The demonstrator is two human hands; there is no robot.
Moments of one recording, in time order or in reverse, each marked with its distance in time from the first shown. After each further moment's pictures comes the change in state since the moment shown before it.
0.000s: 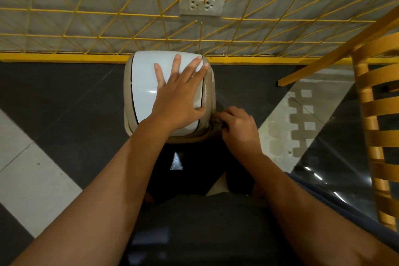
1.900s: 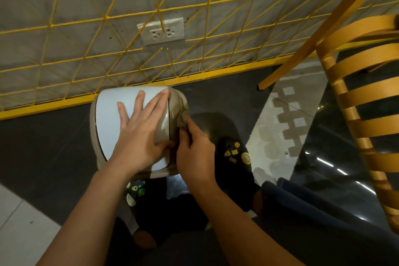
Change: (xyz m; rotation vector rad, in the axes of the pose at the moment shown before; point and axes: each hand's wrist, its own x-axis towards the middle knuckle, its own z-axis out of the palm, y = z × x) left_hand -0.006 -0.015 -0.004 -0.070 0.028 0.077; right_hand 0.008 -0.082 -0.022 0.825 0.084 0.600
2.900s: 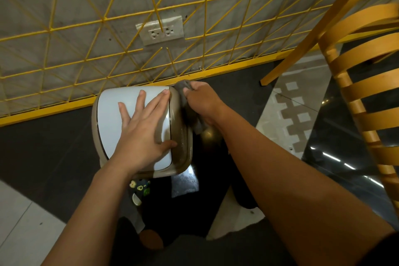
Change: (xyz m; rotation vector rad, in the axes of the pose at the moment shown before) left_hand 0.001 0.002 -0.008 -0.037 -0.050 -0.007; right_hand 0.114 -0.019 -0.008 -0.076 -0.237 0.033
